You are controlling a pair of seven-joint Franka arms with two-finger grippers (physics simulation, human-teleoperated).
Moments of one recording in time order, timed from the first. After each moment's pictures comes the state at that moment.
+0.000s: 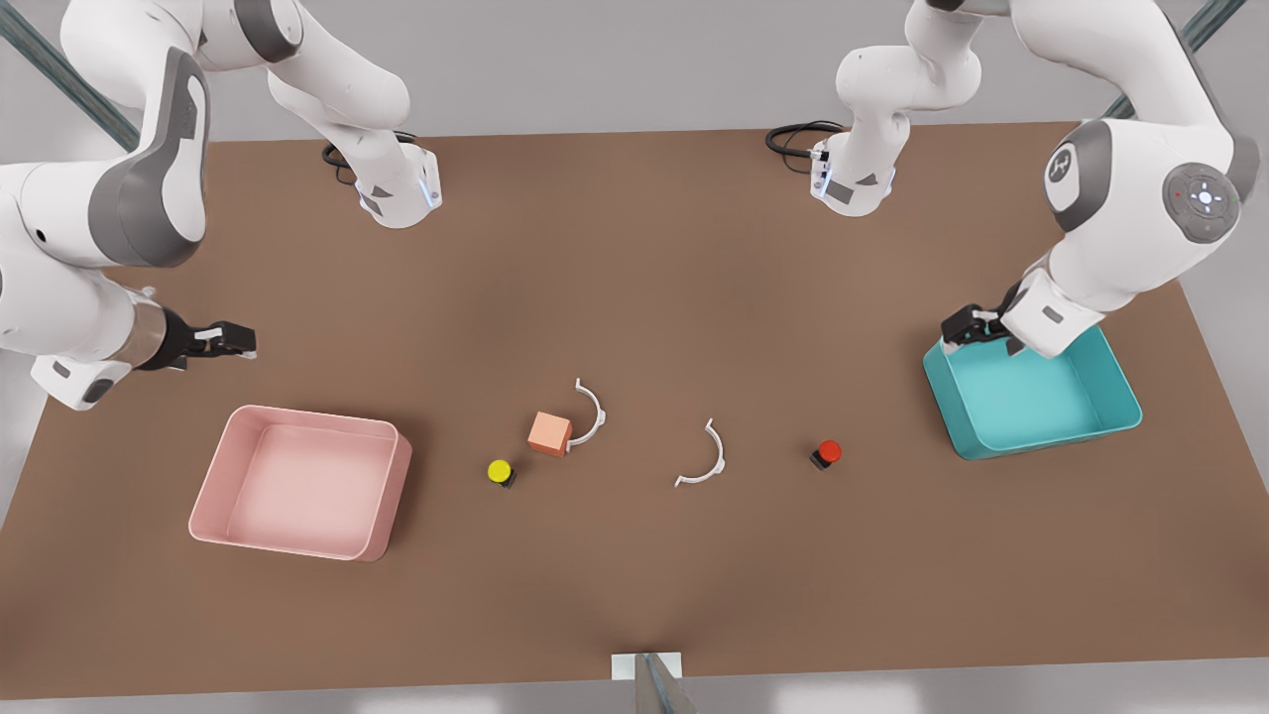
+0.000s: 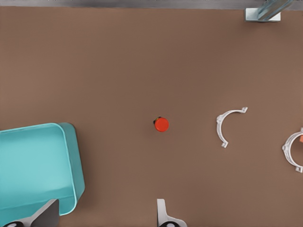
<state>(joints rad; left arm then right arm) -0.06 0.14 -0.03 -1.48 -0.07 1.61 -0.06 -0.30 0.30 0.32 -1.22 -0.07 1.29 -0.13</state>
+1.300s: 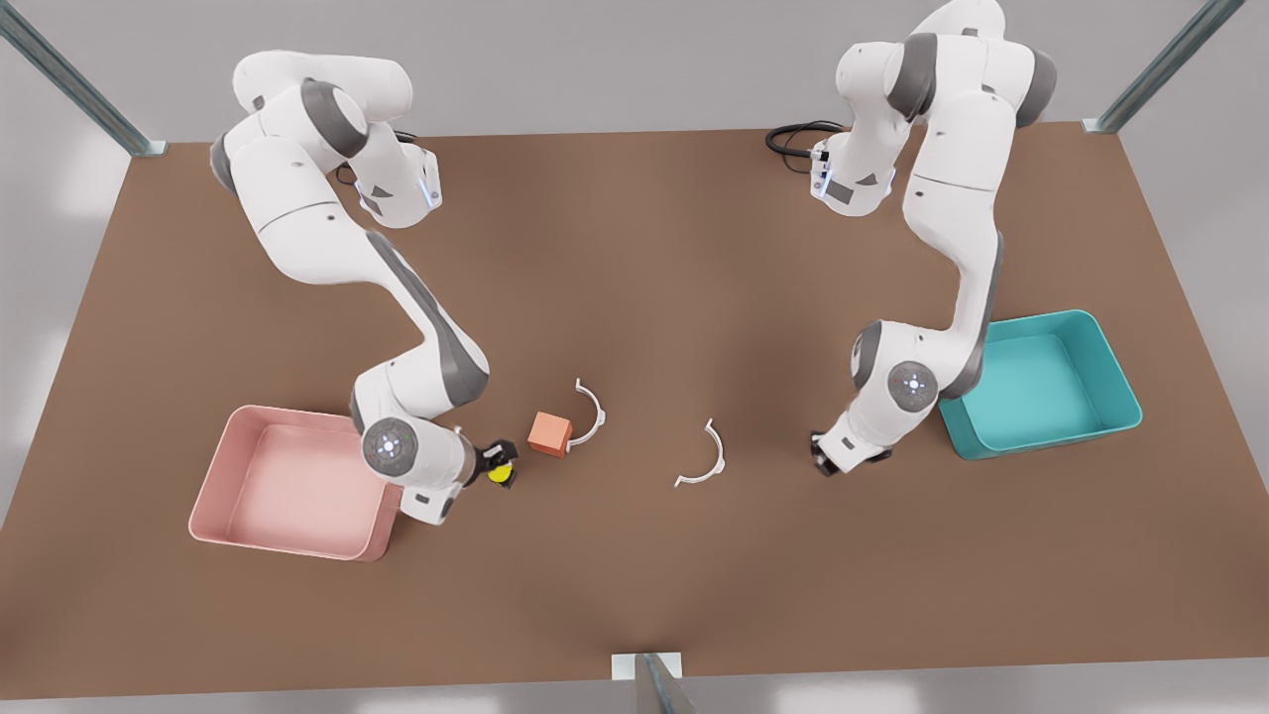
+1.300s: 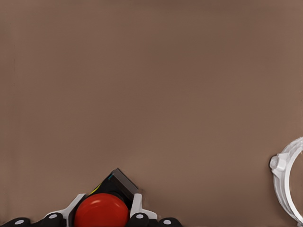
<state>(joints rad) -0.19 0.55 -0.04 -1.81 0.00 2.45 -0.07 0.05 0.80 0.40 -1.32 -0.13 2.01 0.01</state>
